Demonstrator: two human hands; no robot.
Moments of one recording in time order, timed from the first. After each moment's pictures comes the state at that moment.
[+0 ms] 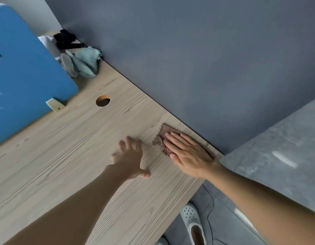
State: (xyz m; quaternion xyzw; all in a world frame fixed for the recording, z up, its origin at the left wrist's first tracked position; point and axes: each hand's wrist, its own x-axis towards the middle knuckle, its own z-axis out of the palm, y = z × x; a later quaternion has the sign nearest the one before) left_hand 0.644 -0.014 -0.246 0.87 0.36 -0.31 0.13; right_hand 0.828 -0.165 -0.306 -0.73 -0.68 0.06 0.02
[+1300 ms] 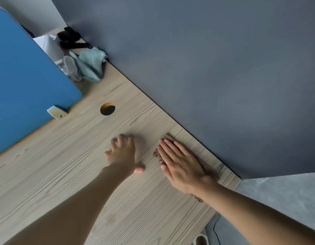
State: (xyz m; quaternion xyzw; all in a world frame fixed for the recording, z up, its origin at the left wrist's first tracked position) left_hand 0.661 0.054 -0.255 0.86 0.44 -0.26 0.08; right_hand 0.804 -0.108 -0.310 -0.73 -0.68 0.05 0.05
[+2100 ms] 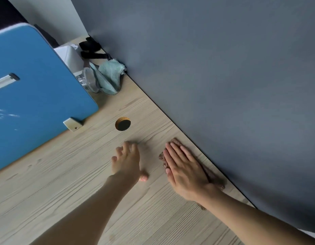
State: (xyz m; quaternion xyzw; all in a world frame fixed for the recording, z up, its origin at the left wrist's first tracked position) left_hand 0.665 0.100 -0.255 0.84 0.49 -0.22 0.09; right_hand 0.814 -0.039 -0.313 -0.73 -0.68 0.04 0.06
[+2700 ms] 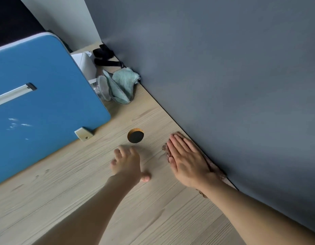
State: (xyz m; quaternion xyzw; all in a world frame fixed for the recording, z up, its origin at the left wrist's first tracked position) left_hand 0.657 0.158 -0.253 0.80 0.55 -0.22 0.13; right_hand 0.832 0.055 -0.315 -0.75 -0.66 0.01 0.05
